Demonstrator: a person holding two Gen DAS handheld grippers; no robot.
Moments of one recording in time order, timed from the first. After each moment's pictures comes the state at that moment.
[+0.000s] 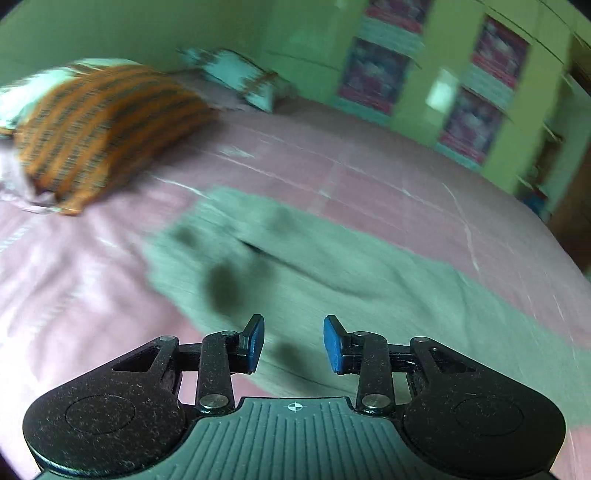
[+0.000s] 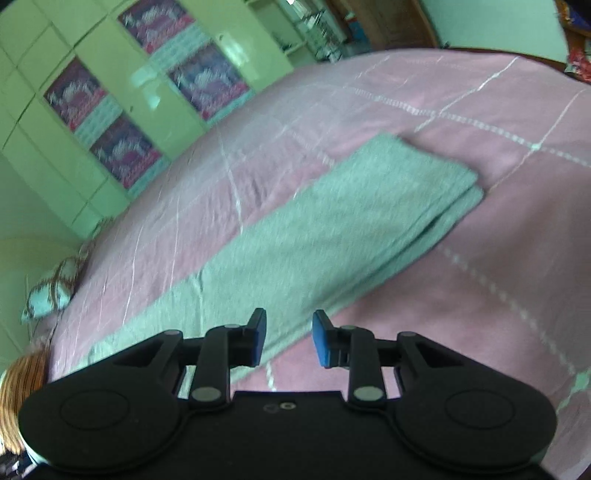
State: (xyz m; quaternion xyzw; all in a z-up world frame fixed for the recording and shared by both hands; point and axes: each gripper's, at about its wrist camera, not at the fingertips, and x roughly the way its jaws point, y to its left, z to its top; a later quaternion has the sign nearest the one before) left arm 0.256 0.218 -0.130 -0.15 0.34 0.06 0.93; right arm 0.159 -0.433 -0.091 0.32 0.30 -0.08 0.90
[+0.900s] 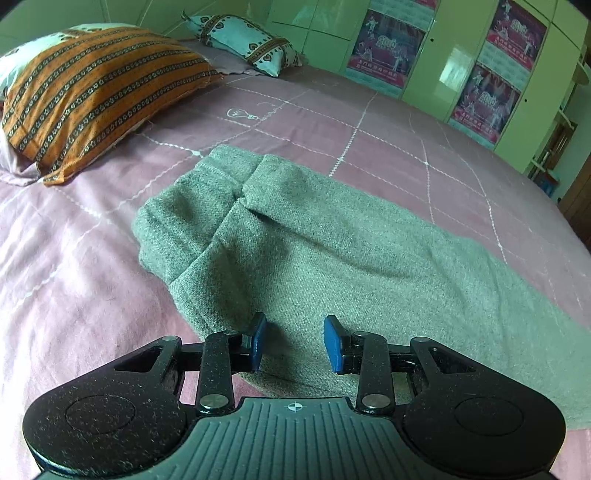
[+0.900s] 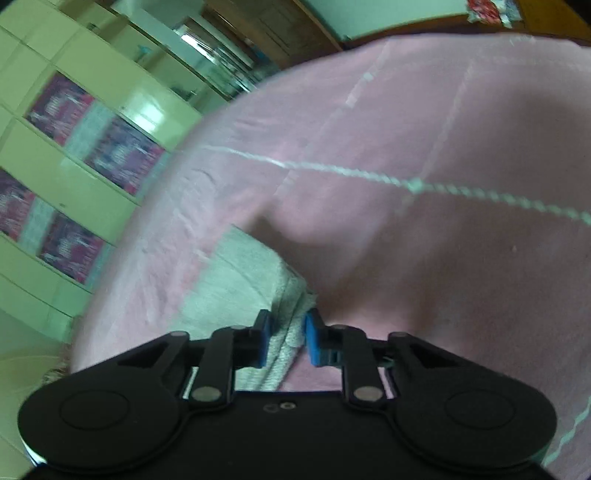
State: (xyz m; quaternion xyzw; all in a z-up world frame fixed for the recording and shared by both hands) left arm 0.279 0.234 -0.155 -0.16 0.38 0.08 0.91; right arm 0.172 -0.559 -0.117 0.44 0.25 -0.17 0.85
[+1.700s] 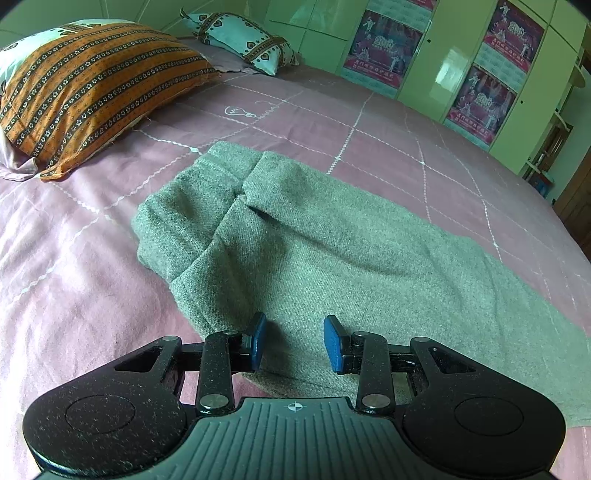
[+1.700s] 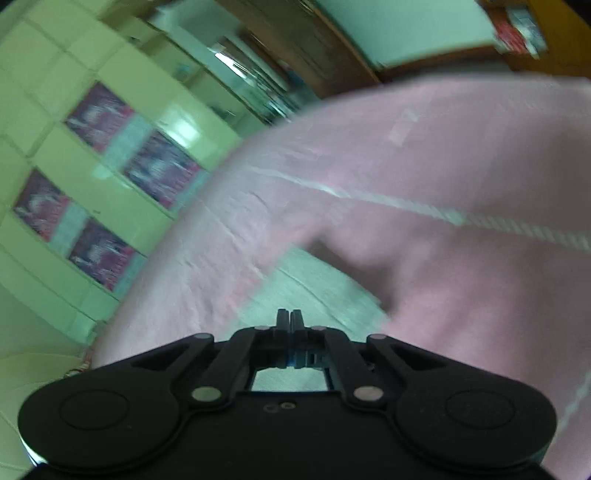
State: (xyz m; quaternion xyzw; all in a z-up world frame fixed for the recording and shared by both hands) left arm 0.277 0.235 -0.158 -0.16 0.38 0.07 0.91; right arm 0.157 -0.534 -0.100 0.42 0.23 -0.15 0.86
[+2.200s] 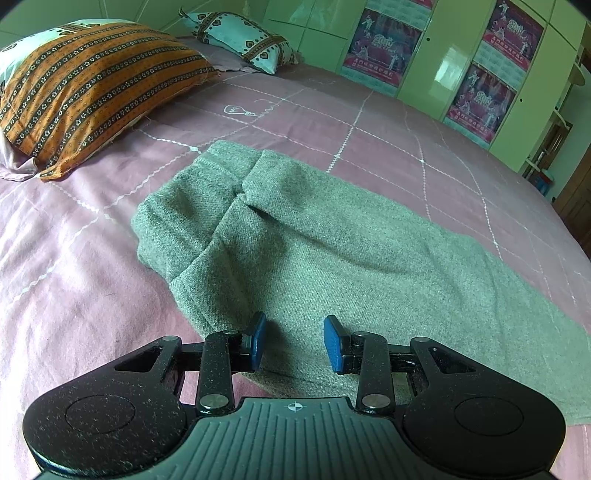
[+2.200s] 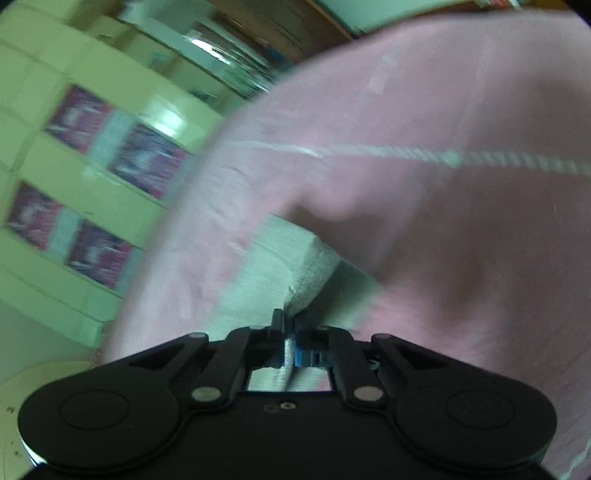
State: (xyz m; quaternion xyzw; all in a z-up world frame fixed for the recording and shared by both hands) left arm 0.276 0.235 -0.158 -0.16 0.38 0.07 0.91; right arm 0.169 -0.536 -0.116 0.47 0.22 -0.12 0.85
